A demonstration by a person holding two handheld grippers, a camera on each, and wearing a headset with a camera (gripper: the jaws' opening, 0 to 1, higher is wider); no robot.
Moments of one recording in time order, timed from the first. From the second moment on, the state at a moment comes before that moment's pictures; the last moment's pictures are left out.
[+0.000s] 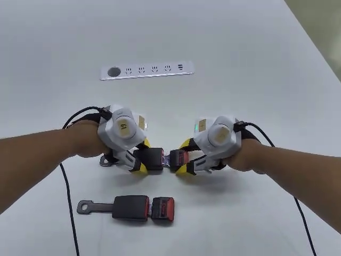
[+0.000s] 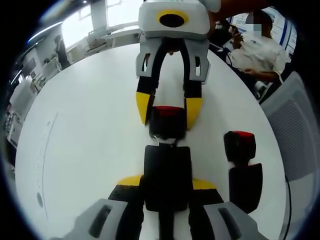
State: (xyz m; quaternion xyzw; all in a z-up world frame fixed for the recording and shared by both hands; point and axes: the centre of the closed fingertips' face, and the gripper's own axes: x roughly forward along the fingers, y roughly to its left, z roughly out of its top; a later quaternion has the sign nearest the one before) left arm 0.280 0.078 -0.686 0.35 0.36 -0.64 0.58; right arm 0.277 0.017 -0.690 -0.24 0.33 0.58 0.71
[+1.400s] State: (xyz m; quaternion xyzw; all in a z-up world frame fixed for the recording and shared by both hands) left arm 0.282 0.078 -0.688 0.36 0.36 -0.65 0.57; right arm 0.271 -0.034 -0.692 -0.24 0.33 0.57 0.71
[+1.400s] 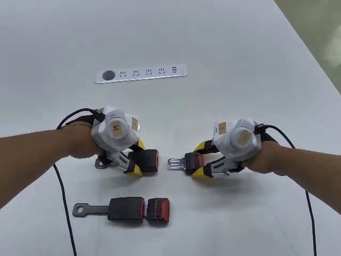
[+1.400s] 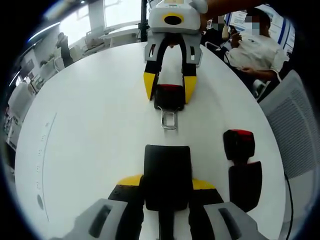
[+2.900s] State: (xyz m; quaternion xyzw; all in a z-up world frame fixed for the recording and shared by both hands) left arm 0.282 0.077 -0.685 0.36 0.37 -0.65 0.56; right arm 0.269 -0.079 -0.694 -0.23 0.34 0.56 0.72
